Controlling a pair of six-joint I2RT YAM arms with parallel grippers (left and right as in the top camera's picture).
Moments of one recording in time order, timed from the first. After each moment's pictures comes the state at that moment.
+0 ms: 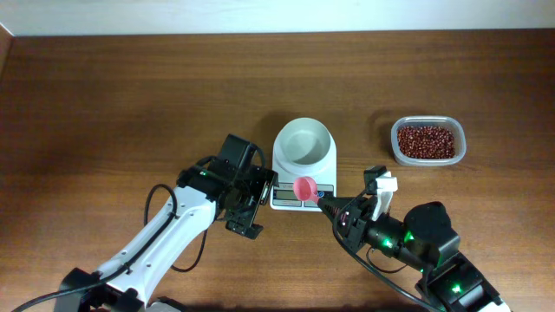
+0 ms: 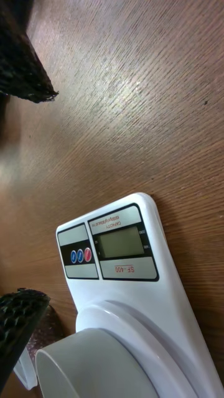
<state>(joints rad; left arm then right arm) -0.44 1.45 0.91 -0.74 0.34 -1.65 0.54 0.67 0.46 -0.07 -0.42 0.65</state>
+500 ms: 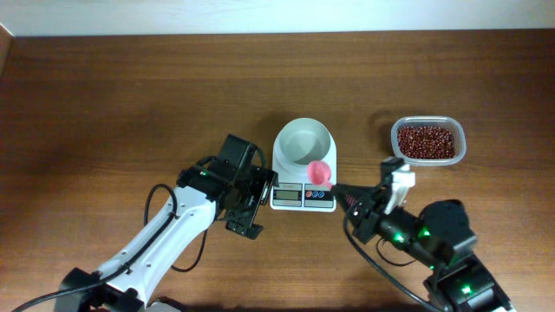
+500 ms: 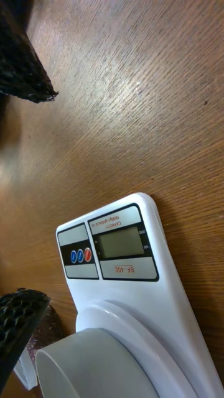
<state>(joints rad) -0.44 1.45 0.91 -0.74 0.34 -1.65 0.44 0.64 0.49 -0.08 -0.43 0.57</state>
